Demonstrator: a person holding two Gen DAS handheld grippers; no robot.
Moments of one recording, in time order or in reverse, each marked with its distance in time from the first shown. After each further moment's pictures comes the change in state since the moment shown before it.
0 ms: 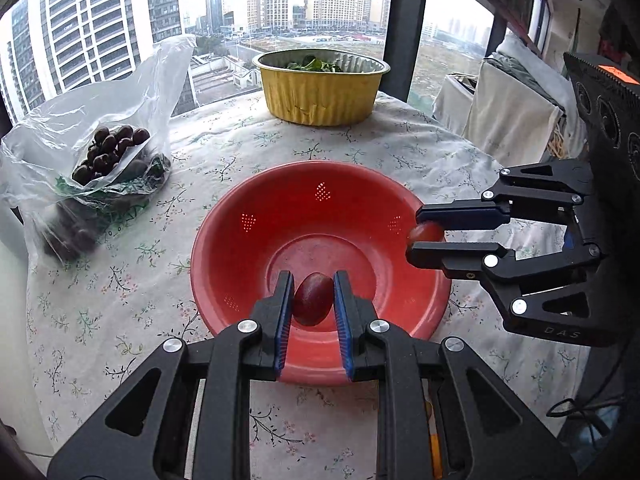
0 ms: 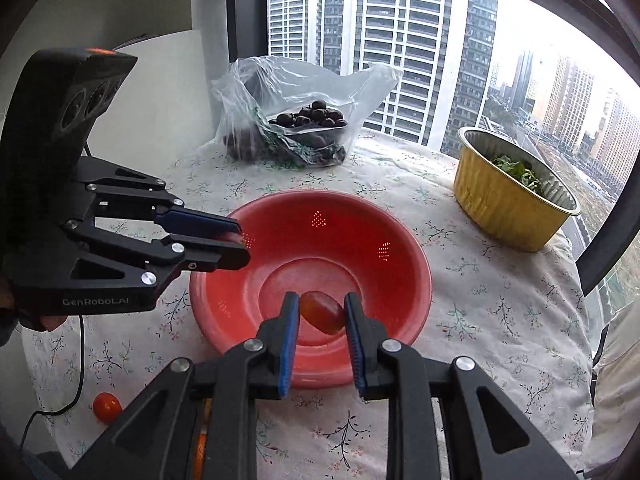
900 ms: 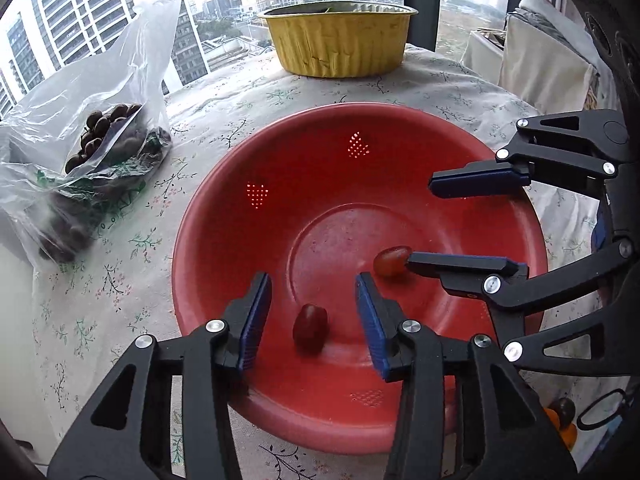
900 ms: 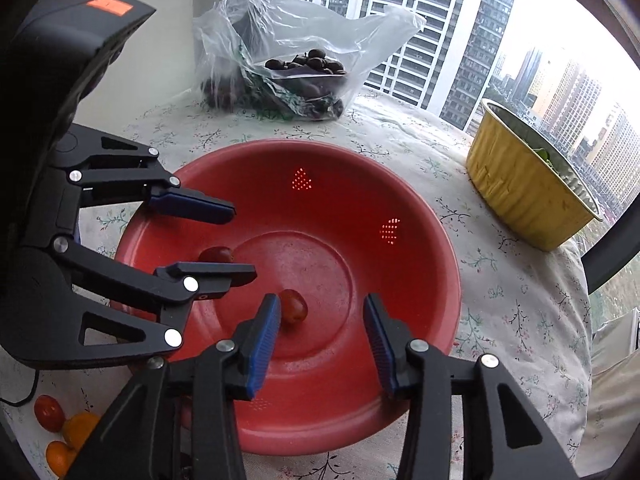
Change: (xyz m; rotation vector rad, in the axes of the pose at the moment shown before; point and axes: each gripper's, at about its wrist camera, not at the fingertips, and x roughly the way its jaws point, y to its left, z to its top) left arm 0.065 0.005 -0.018 0.040 0.091 0.116; right arm 0.064 0.001 -0.001 -0.068 0.133 -0.070
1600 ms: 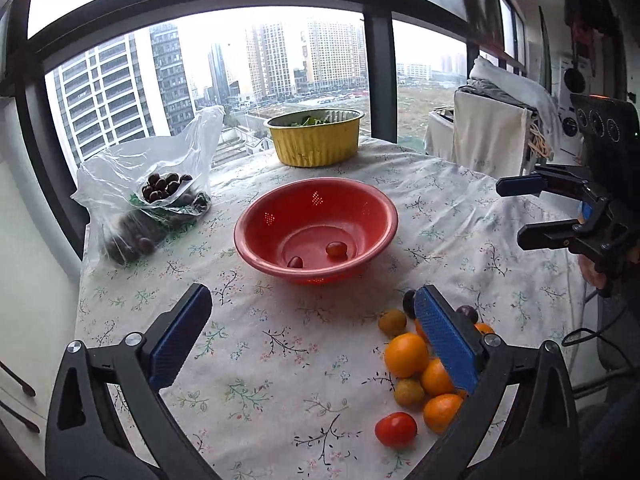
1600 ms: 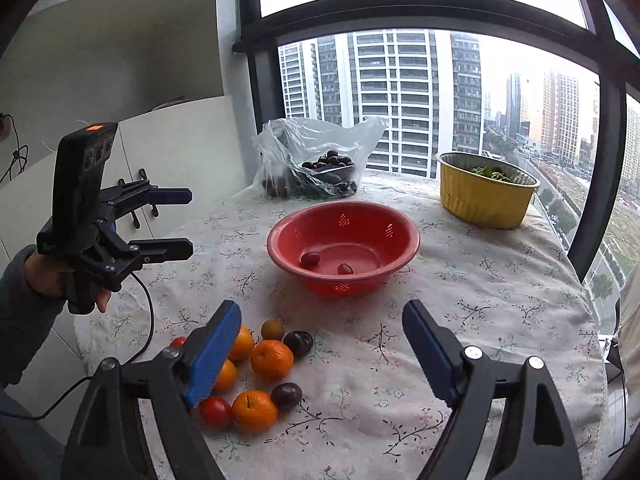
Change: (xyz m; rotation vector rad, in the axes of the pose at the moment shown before) left arm -0.181 -0.033 -0.134 0.050 -0.348 -0.005; right arm -0.170 0.025 -0.135 0.186 -0.375 0.136
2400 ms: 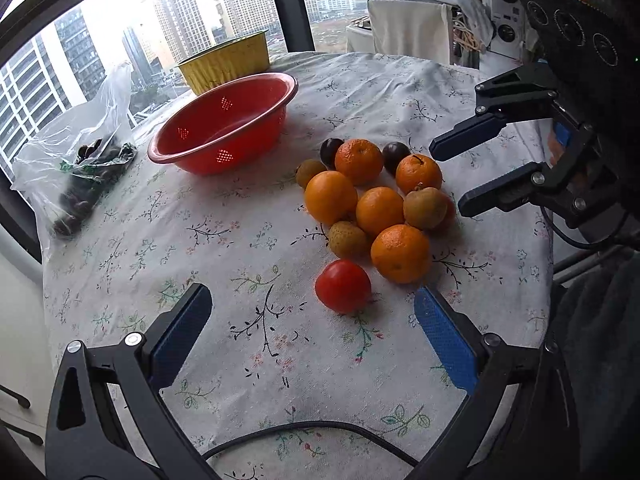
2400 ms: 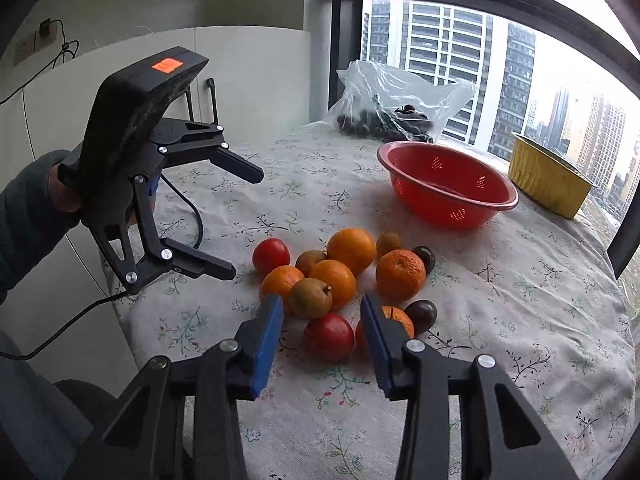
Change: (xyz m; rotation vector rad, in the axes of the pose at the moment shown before) left arm 0.008 -0.034 -0.084 0.260 0.213 -0.186; right arm 0.028 0.092 -0.057 -0.221 0.146 0.071
